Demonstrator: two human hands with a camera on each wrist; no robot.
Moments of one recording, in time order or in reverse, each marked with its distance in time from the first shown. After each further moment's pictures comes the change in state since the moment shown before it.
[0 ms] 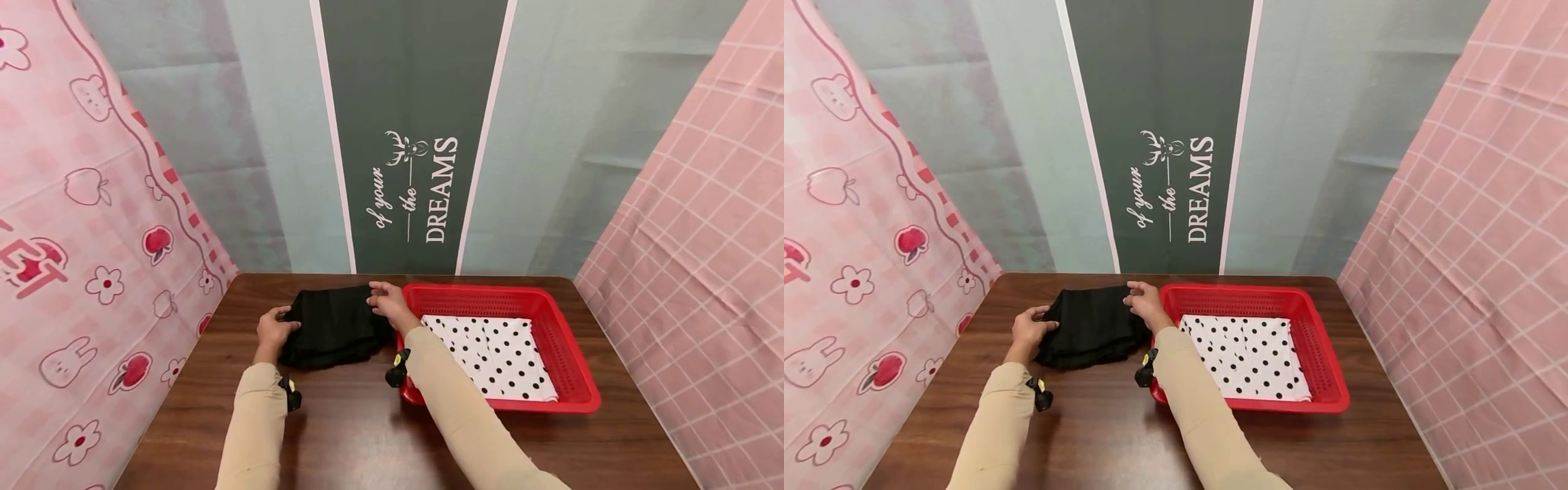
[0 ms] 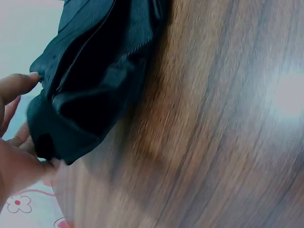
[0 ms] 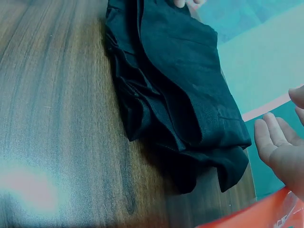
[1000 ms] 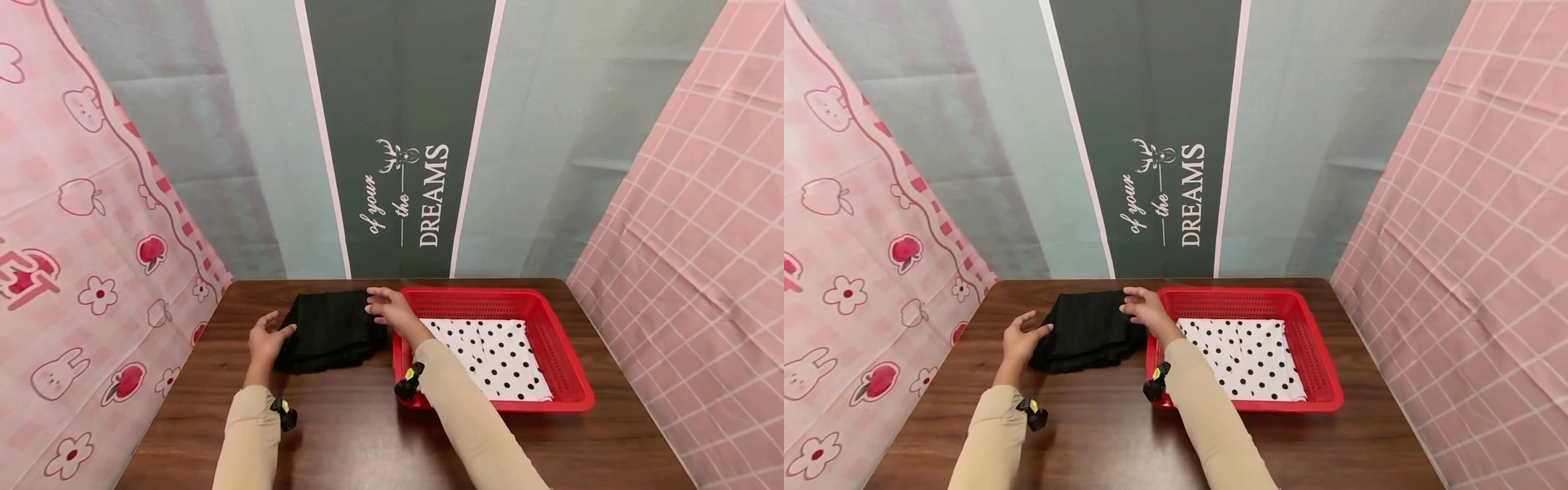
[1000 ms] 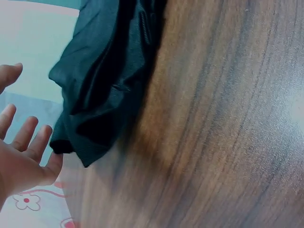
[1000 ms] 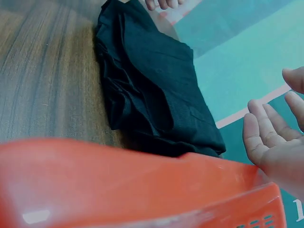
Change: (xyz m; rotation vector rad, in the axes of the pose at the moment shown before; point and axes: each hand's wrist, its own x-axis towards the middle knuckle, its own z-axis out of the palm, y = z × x) left_hand -0.017 -0.001 -0.003 -0.235 0.053 0.019; right_hand -0.027 -0.011 -0.017 0.005 -0.100 -0.078
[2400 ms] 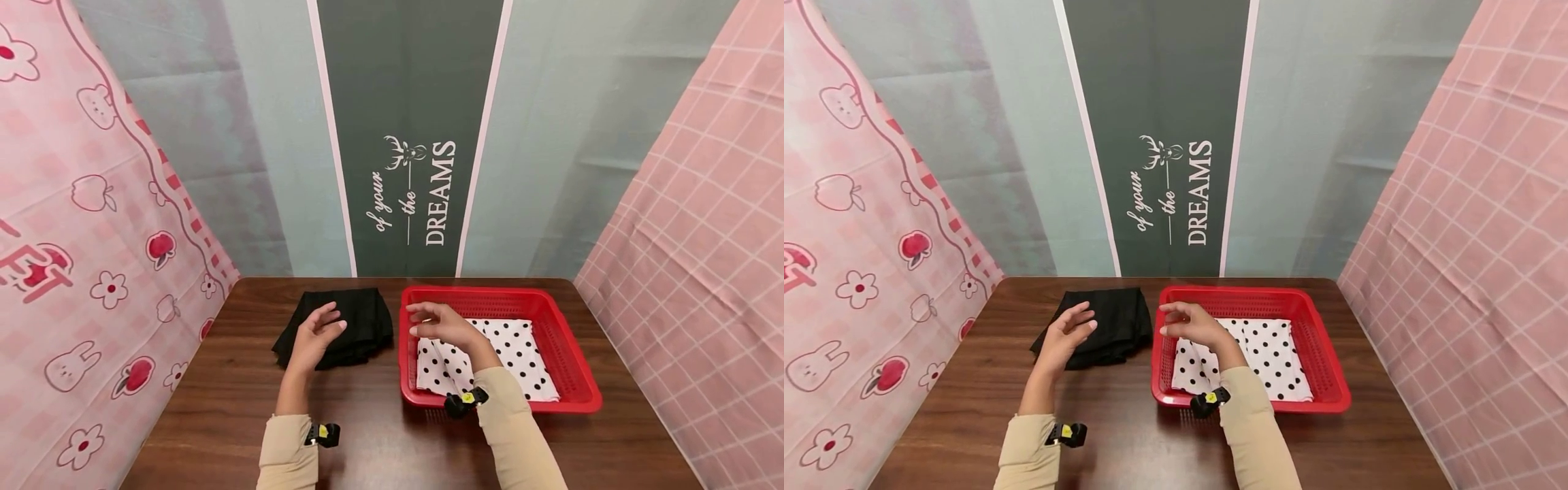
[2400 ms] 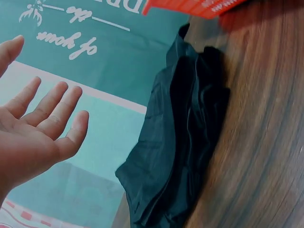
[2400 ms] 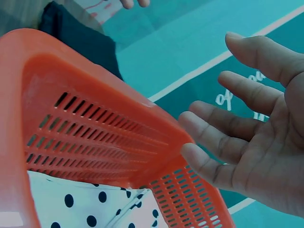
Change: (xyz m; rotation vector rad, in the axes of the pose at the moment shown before) left_hand -0.079 0.077 0.042 -0.302 -0.337 0.158; right_hand -0.088 -0.047 -0.067 -0.396 -0.267 -0.085
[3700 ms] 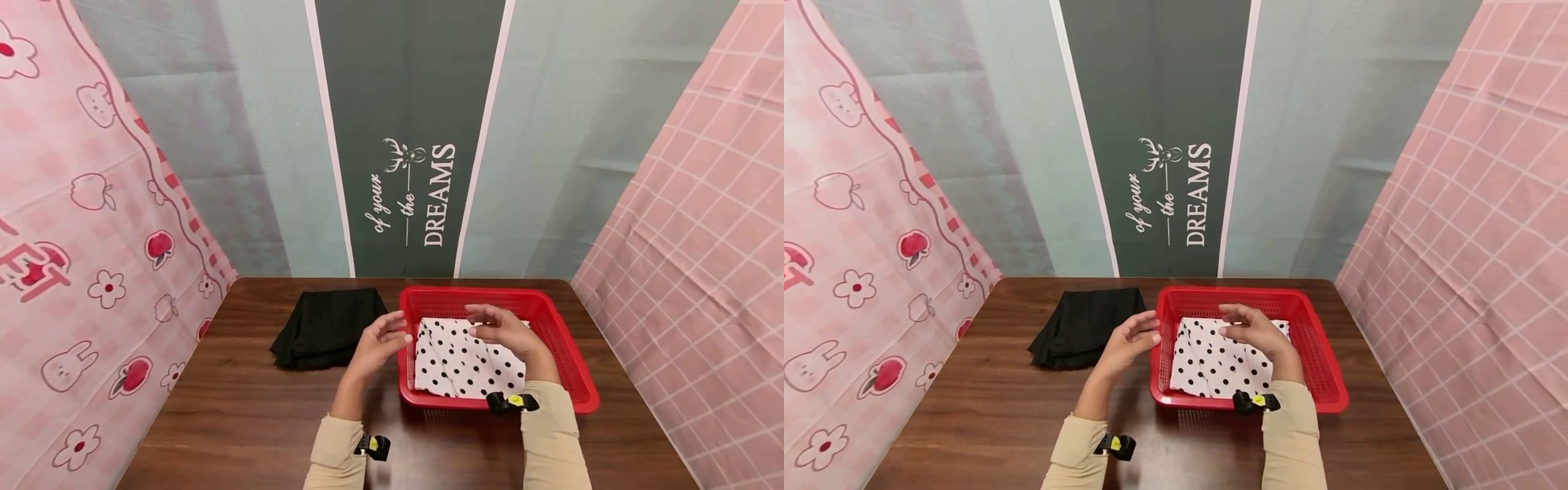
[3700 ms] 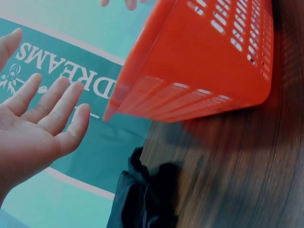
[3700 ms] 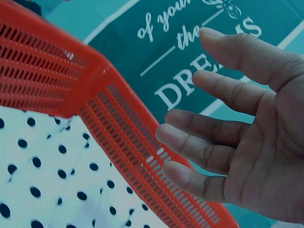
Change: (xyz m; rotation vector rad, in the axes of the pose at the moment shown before) left_hand -0.015 0.023 0.100 -0.167 -0.290 0.057; right_hand -0.062 0.046 -0.074 0.013 0.179 0.064
